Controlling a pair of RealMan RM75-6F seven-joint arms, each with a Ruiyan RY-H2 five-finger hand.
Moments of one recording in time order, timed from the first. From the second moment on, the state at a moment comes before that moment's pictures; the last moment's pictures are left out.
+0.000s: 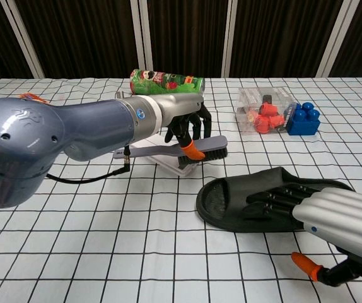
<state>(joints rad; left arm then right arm) -1.11 -1.87 -0.39 -1.32 0.59 0.82 0.72 0.38 -1.44 -0.04 -1.75 -1.53 0.93 -0.44</state>
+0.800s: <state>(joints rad) -1.33 -1.90 -0.48 -1.27 0.19 0.71 0.66 0.43 -1.45 -0.08 -1.81 -1.44 0.89 -0.57</state>
